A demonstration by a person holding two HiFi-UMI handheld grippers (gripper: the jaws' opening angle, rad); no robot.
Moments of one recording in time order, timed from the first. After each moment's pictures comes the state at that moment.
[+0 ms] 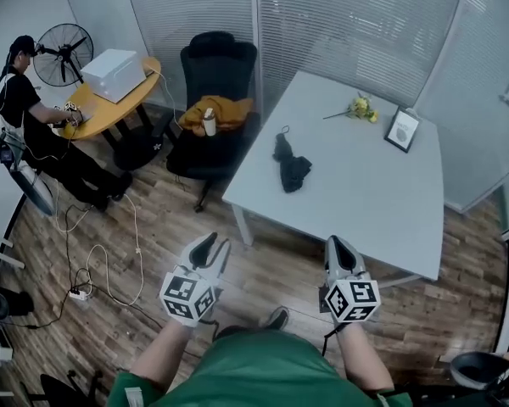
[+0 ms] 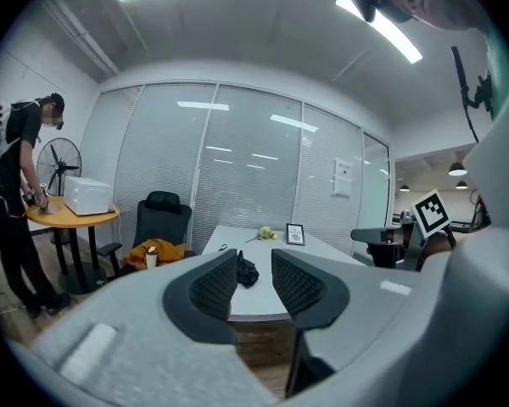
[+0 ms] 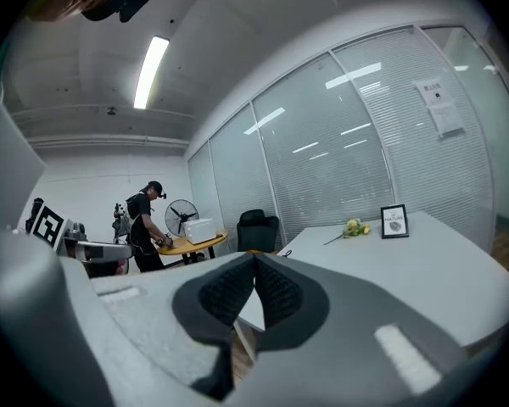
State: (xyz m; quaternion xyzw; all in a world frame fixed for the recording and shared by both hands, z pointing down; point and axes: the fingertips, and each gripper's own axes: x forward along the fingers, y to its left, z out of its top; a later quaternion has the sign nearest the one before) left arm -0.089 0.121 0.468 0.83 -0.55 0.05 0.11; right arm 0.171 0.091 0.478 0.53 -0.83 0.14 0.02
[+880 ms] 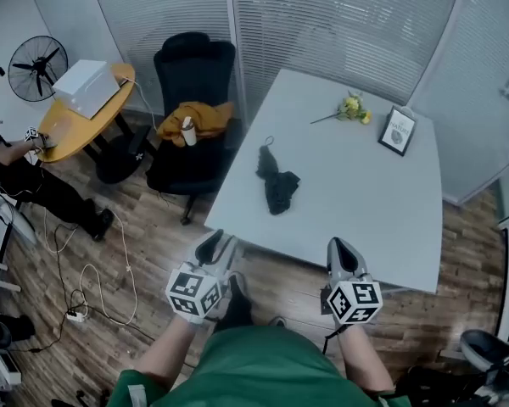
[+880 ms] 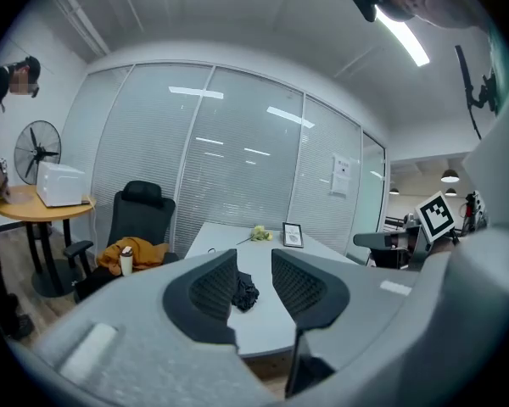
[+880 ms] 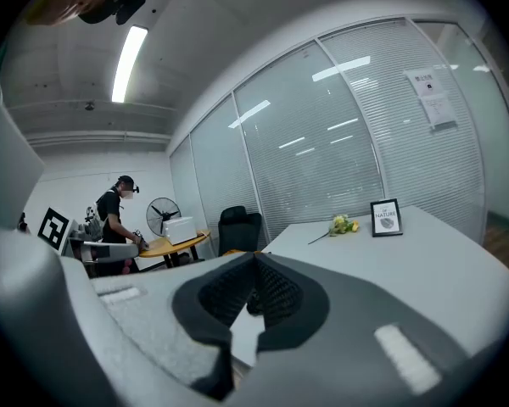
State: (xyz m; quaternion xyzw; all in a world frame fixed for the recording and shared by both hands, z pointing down) left arm -0.055 -0.022 0.495 0.85 -0.51 0.05 0.13; right arm 0.199 -0.021 0.506 0.56 -0.81 0.16 0.03
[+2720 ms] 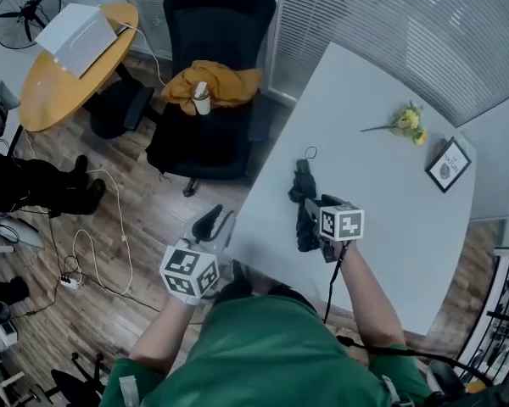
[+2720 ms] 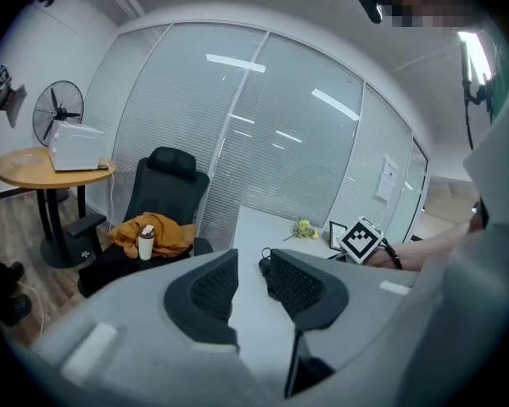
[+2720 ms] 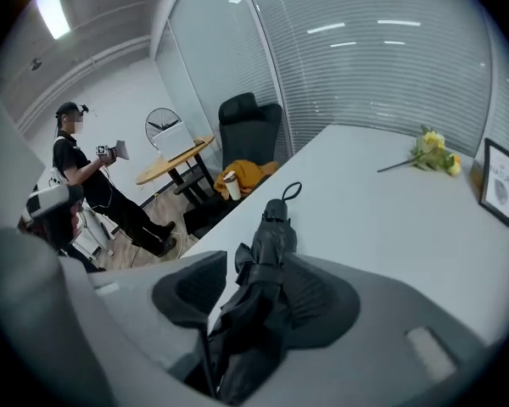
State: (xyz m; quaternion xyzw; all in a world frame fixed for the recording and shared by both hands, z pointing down) left arm -0.182 -0.266 0.566 0.80 -0.55 0.07 0.24; right arm 0.045 -0.354 0.706 0.41 -0.78 0.34 0.33
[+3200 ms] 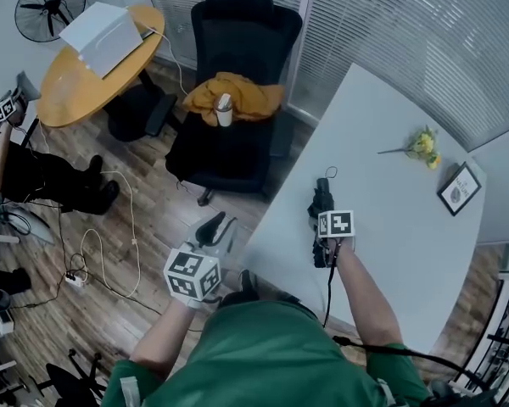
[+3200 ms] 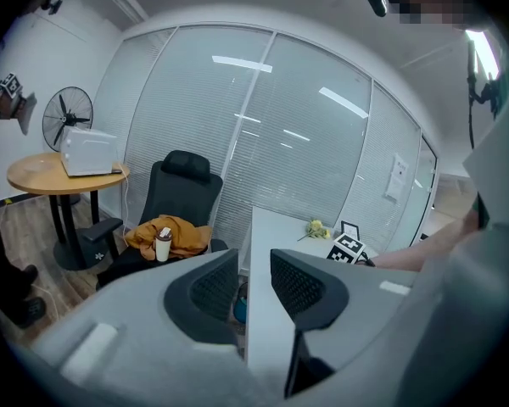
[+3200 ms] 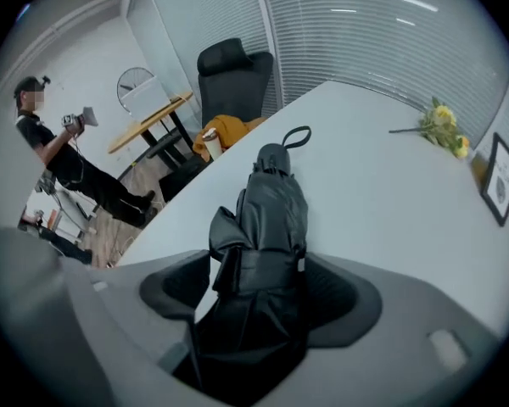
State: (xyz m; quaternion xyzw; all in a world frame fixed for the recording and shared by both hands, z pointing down) left arm -0.234 -0.266 0.565 0.78 -0.57 0.08 0.24; right arm 0.030 -0.356 0.789 0.41 -0.70 0.37 0.45
